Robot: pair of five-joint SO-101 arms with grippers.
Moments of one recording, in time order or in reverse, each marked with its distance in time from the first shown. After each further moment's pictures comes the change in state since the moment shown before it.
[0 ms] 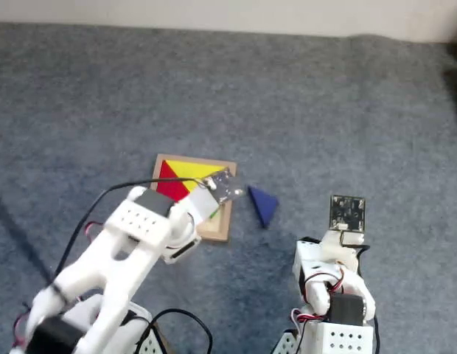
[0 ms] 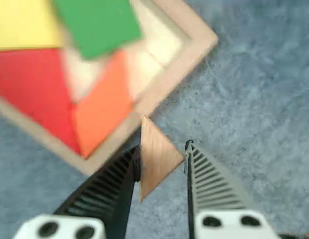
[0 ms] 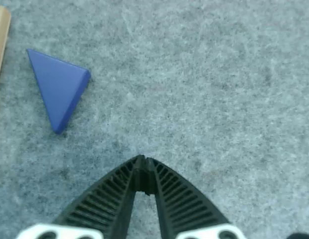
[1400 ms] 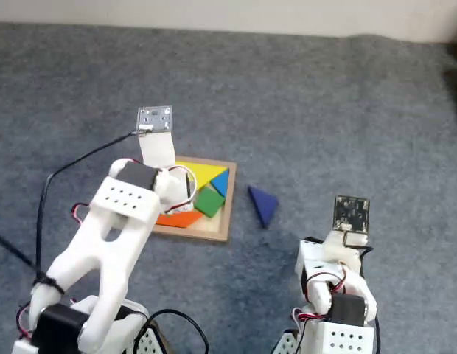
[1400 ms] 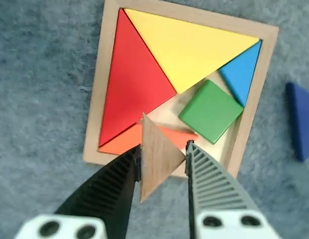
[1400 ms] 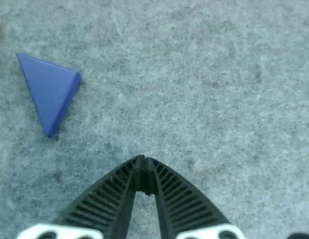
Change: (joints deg) left arm -6.9 5.7 -13.7 -2.5 52.6; right arm 1.8 0.0 0.0 0.0 0.0
